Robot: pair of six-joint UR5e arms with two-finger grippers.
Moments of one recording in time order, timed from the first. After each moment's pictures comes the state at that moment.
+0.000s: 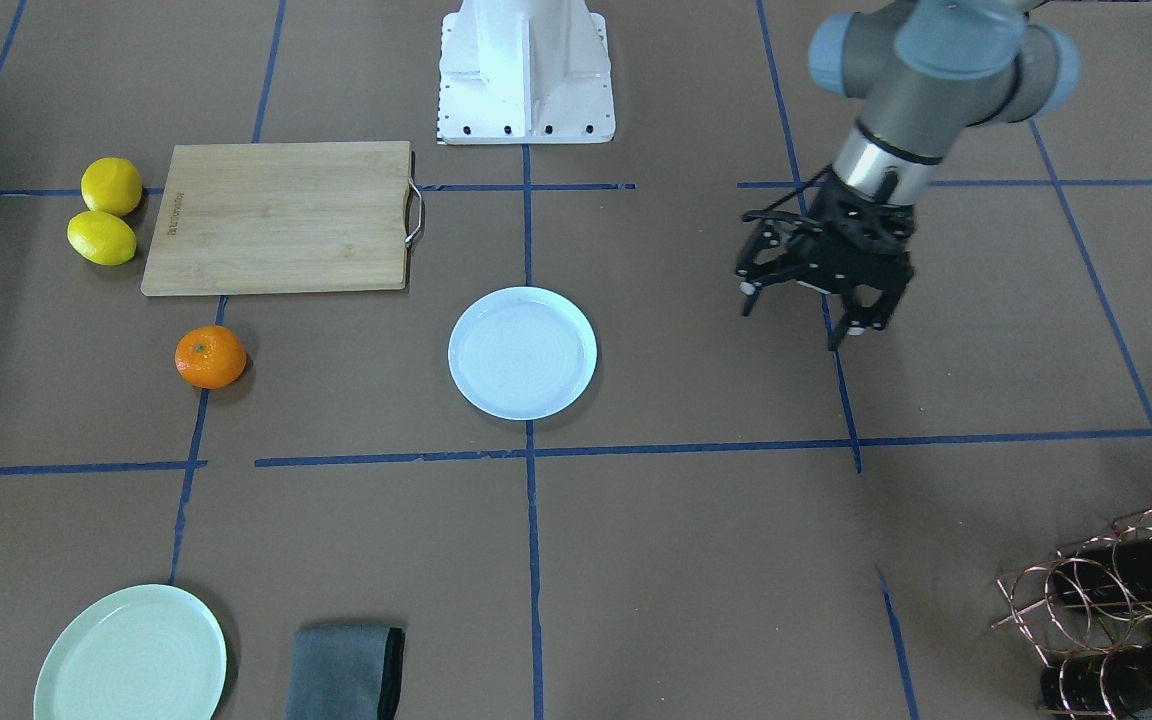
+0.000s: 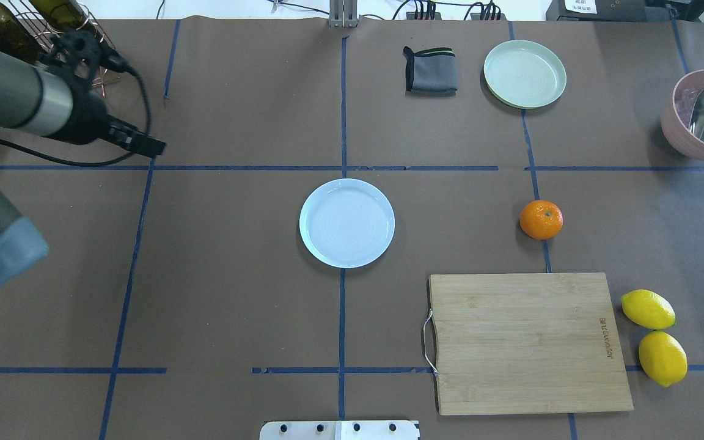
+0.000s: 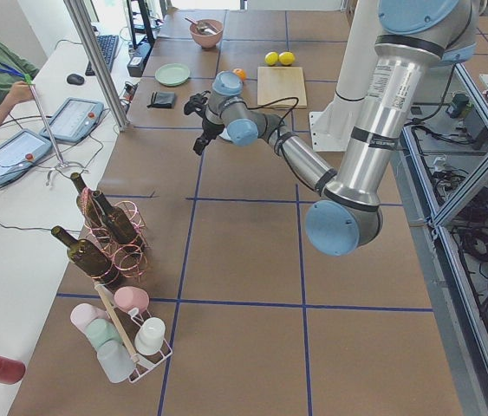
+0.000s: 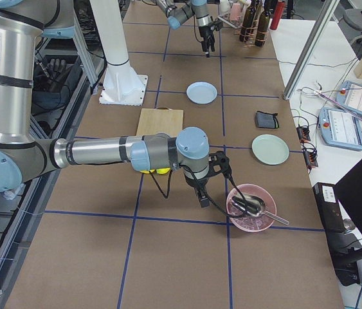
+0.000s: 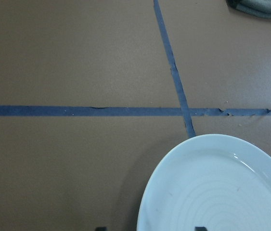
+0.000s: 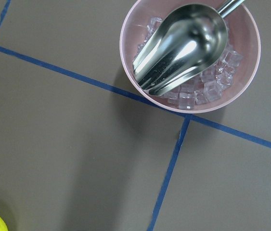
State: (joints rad) left arm -0.97 -1.82 -1.92 -1.89 -2.00 -0.41; right arm 1.59 -1.71 1.84 -1.49 2.42 -0.20
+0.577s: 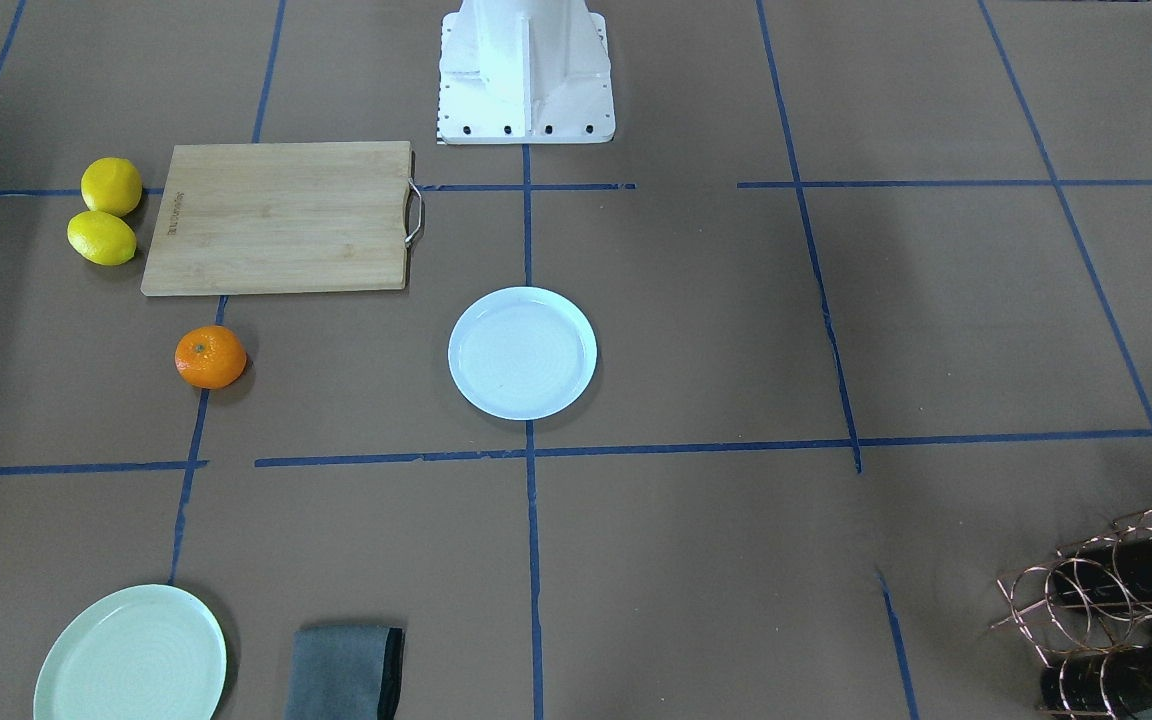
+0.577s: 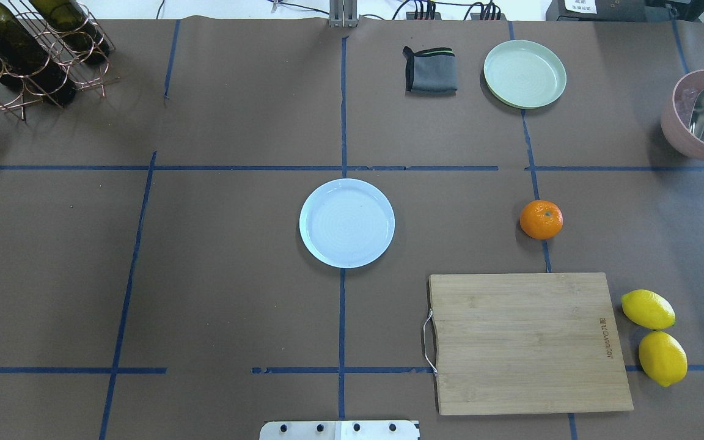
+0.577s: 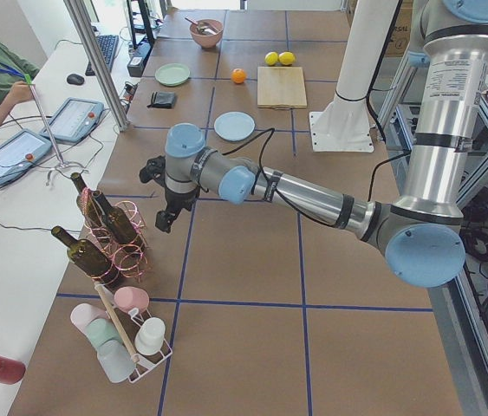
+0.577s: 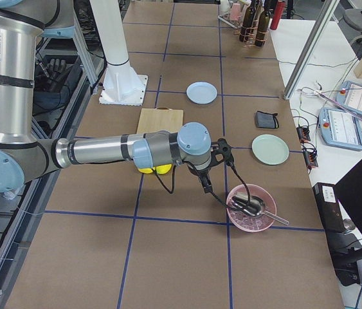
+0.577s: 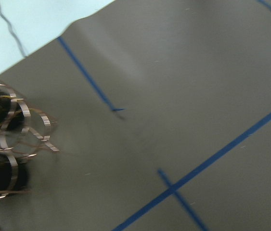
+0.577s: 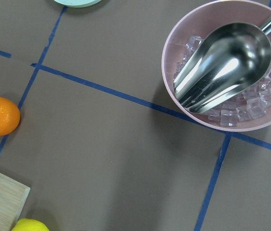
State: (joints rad) left arm -1.44 -1.67 -1.72 -1.70 -2.29 0.09; right arm 1.59 -1.70 1.85 -1.45 2.54 -0.17
